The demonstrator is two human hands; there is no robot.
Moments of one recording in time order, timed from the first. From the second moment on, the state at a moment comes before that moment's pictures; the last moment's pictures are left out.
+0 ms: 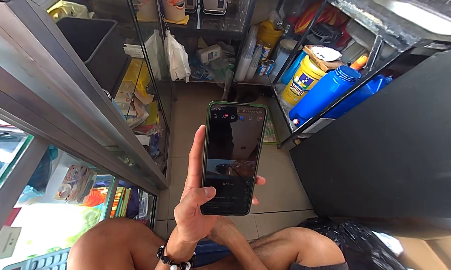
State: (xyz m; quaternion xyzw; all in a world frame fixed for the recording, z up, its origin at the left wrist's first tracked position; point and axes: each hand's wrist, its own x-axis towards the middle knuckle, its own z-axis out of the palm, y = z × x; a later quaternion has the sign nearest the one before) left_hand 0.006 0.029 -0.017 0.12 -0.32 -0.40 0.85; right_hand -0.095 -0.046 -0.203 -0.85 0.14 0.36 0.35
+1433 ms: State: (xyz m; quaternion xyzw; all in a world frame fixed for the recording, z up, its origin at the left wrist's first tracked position) left_hand 0.001 0.041 -0.002 0.10 -0.32 -0.39 0.86; right_hand -0.079 -0.040 0.009 -0.92 0.14 0.29 0.22
